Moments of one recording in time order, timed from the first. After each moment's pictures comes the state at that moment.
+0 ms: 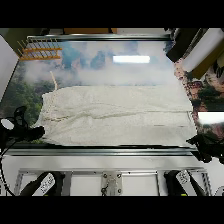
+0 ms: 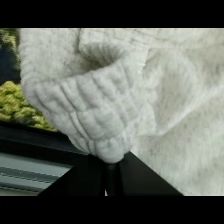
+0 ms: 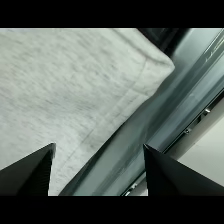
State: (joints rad) left arm 0.50 -1.04 0.63 1.46 -1.05 -1.30; right arm -1.01 -0.95 0.42 -1.14 1.02 1.49
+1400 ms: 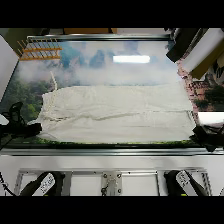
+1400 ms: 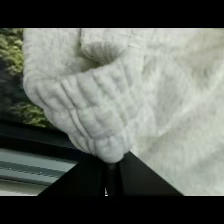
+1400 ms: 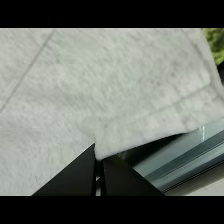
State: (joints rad) left arm 0.50 -1.04 0.74 1.47 -1.15 -1.30; right arm -0.86 -0.97 0.58 -1.15 1.08 1.41
